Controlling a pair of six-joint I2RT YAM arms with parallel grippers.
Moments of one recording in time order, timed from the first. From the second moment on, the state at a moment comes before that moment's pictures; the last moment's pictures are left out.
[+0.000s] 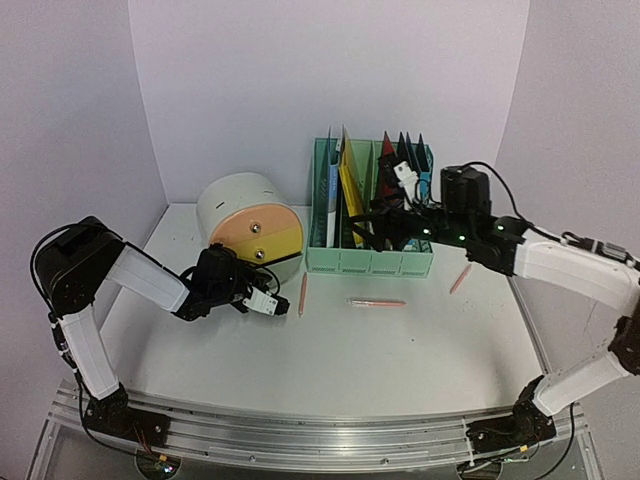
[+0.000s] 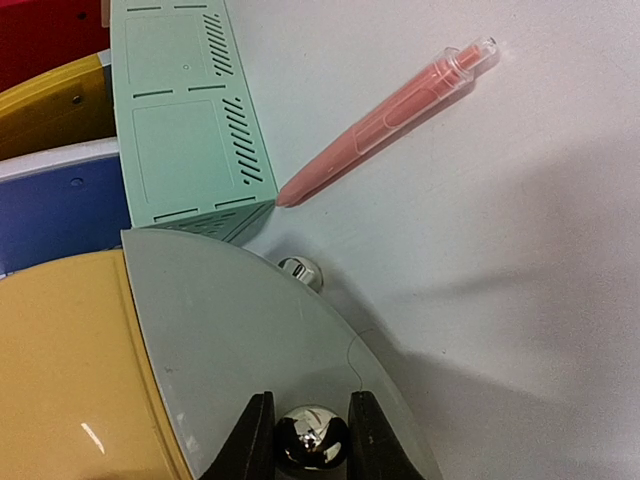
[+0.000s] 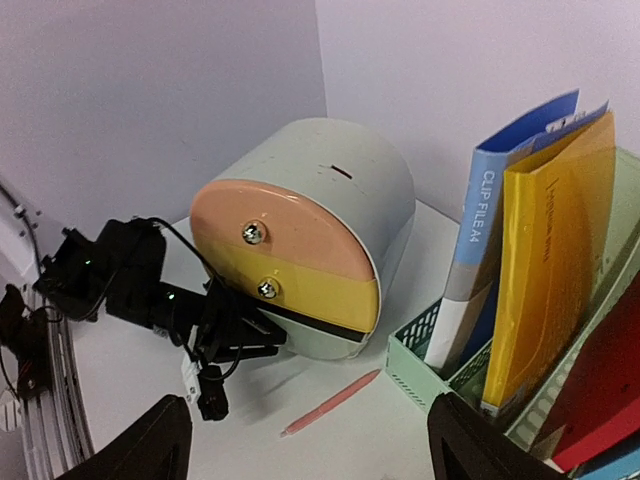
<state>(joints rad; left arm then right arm) -0.65 1.81 0.73 0.57 0.04 1.57 0.72 1.34 1.09 0.01 -0.27 0.01</state>
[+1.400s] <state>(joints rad) -0.71 1.81 0.72 0.58 0.01 1.56 0.92 2.32 1.77 0.36 -0.04 0.70</state>
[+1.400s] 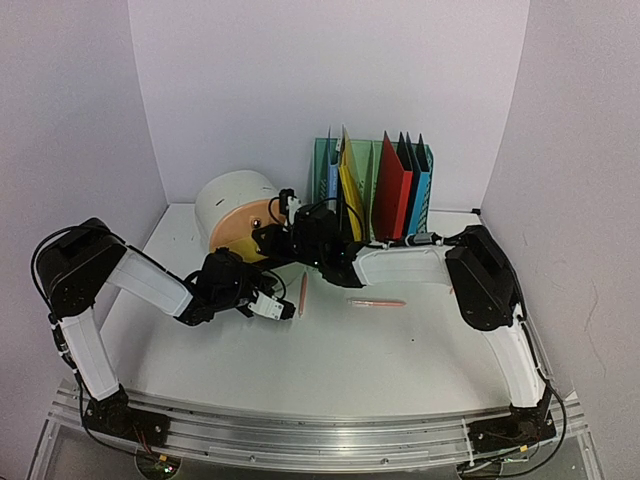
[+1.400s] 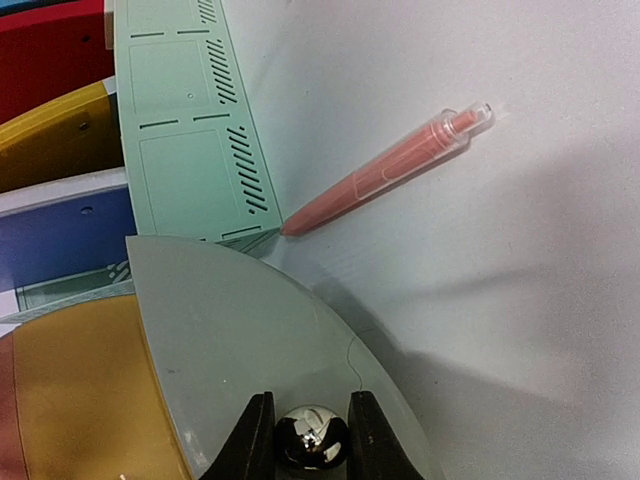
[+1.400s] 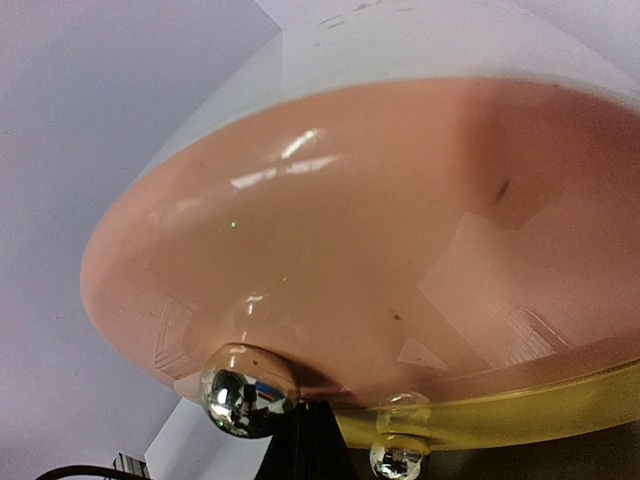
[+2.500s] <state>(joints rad) -0.83 1.68 0.75 0.25 -0.09 1.23 0.91 2.06 1.56 0.39 -0.02 0.63</state>
